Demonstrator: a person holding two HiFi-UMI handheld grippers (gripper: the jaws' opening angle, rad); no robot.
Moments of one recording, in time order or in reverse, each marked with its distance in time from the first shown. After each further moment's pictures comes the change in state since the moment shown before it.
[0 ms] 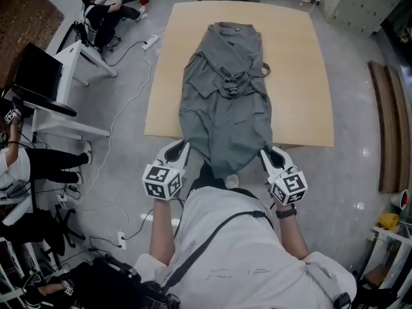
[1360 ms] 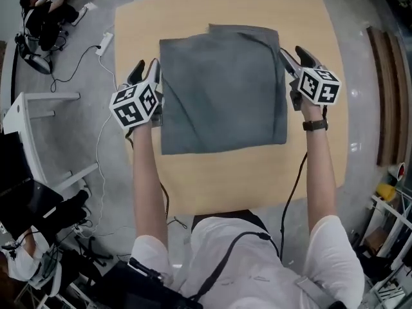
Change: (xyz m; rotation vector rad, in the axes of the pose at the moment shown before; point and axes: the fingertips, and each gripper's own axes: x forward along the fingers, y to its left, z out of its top) left arm 0.473 0.312 0.238 -0.051 0.028 0.167; right arm 0.380 -0.462 0.147 0.180 0.155 -0.373
